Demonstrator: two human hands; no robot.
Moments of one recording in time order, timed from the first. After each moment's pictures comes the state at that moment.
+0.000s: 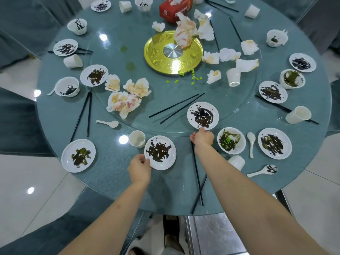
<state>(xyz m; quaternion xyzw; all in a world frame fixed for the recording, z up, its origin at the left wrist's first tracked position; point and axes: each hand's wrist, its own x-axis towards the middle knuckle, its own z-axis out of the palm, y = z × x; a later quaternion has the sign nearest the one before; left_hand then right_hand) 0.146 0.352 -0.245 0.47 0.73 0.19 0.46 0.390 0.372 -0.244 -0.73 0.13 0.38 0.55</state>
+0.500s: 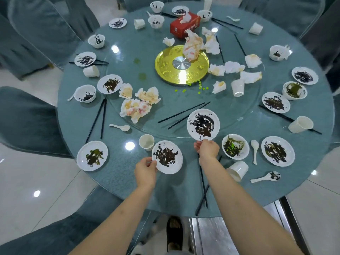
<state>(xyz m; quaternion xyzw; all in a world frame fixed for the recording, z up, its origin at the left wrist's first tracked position) 0.139 0.335 -0.203 0.40 0.70 0.28 0.52 0.364 0.343 -0.215 -0.69 0.13 0.39 0.59</state>
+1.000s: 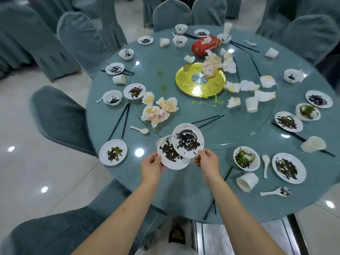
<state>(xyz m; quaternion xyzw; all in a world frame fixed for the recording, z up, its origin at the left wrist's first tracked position) 0.115 0.330 -0.140 0.27 0.62 0.41 0.62 0.304 0.305 -0.168 -0.70 -0.11 0.46 0.53</state>
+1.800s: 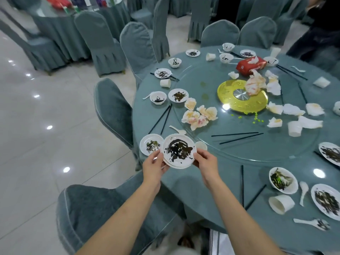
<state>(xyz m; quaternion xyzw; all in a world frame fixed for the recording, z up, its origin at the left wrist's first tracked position) -0.014 0.302 -0.095 0.19 0.60 0.52 0.58 0.166 0.319 -0.133 -0.60 -0.27 0.55 0.52</state>
